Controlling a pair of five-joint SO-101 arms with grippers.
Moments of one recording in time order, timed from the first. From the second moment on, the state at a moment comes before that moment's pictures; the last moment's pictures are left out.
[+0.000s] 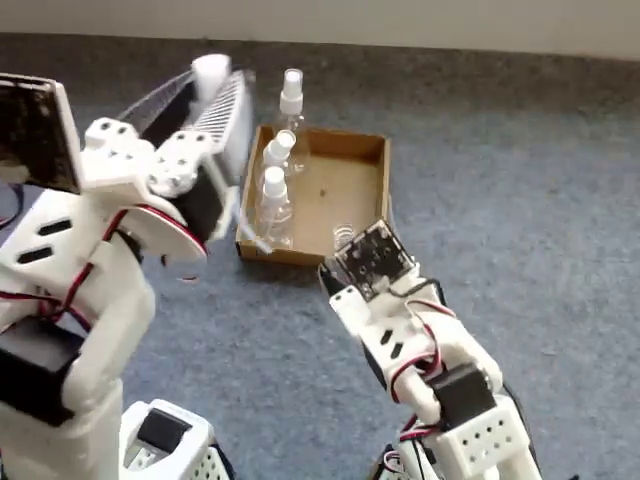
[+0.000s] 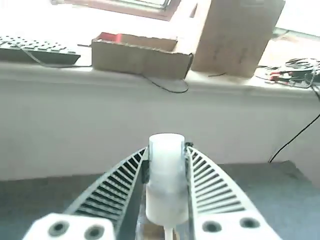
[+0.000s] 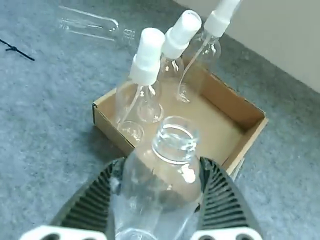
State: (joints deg) left arm 16.6 -45.6 -4.2 58.7 15.7; right arm -30.1 -79.6 66.0 47.0 16.9
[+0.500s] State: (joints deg) left arm 29.8 -45.1 10.2 40.5 16.0; right arm -30.1 -92.0 71.8 46.8 15.2
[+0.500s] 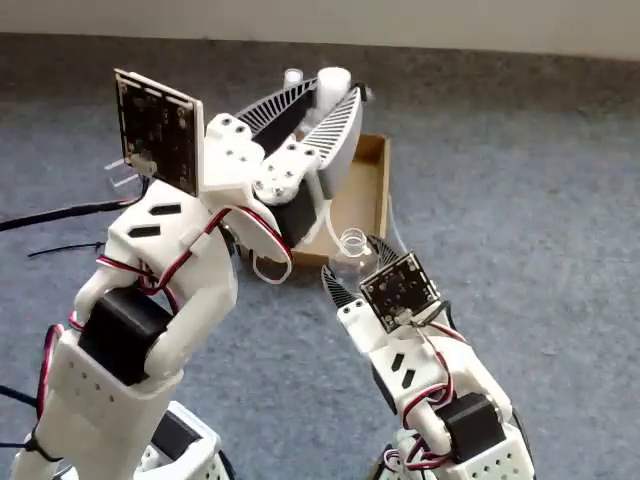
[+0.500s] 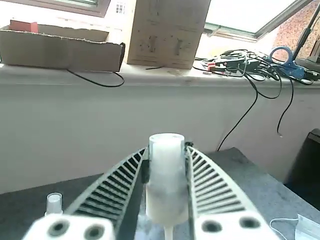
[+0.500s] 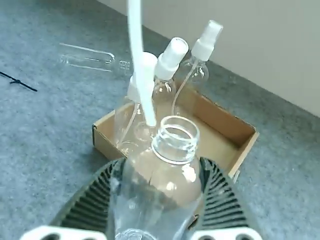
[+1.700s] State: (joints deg) left arm 29.8 -34.1 9.7 36.9 11.6; right arm -30.2 -92.1 71.8 46.8 15.2
